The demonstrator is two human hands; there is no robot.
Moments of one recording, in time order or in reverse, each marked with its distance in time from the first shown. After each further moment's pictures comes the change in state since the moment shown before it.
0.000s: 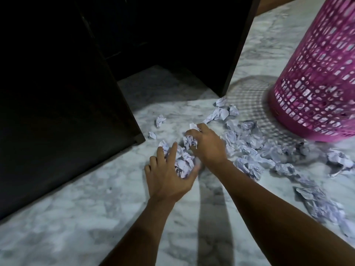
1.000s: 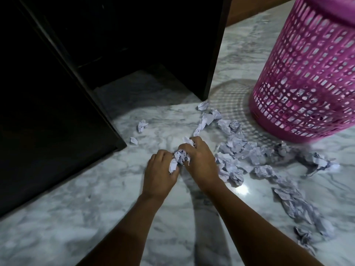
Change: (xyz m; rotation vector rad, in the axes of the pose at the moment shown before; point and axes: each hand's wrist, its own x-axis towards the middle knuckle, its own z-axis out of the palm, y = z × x) left_hand 0.022 0.023 0.020 -0.326 0.051 0.259; right_hand -0.040 0.021 -0.001 0.144 0.235 -0.014
